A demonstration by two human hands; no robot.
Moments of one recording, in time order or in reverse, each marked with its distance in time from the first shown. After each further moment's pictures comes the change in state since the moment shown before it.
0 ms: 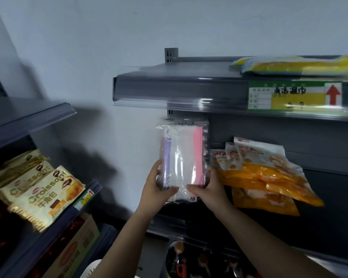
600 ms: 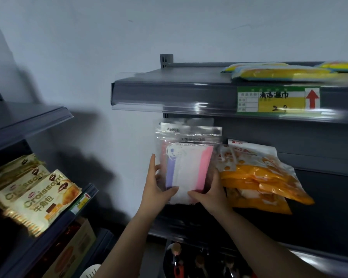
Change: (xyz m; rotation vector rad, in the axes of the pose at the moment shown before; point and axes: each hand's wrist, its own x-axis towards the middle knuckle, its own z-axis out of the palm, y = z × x) left_hand -0.002 0.004 0.009 -0.019 0.025 0.078; right_hand -0.010 0.009 -0.009 -0.056 0.070 -0.138
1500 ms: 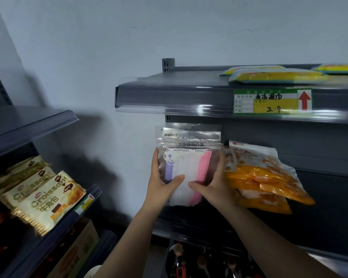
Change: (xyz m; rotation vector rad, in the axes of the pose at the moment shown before) left_hand 0.001 0.019 0.006 -0.158 0.012 0.058; right_hand -0.003 -0.035 -0.008 0.015 -0.013 -0.120
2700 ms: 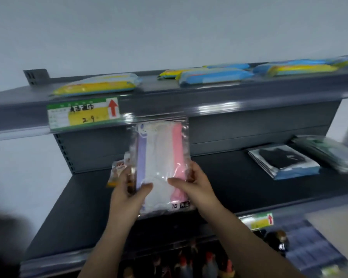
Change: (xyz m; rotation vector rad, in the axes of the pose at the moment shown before) left_hand -0.049 0.046 0.180 0.039 -0.190 -0.046; right_hand -0.072 0.006 -0.198 0.350 0.266 0.153
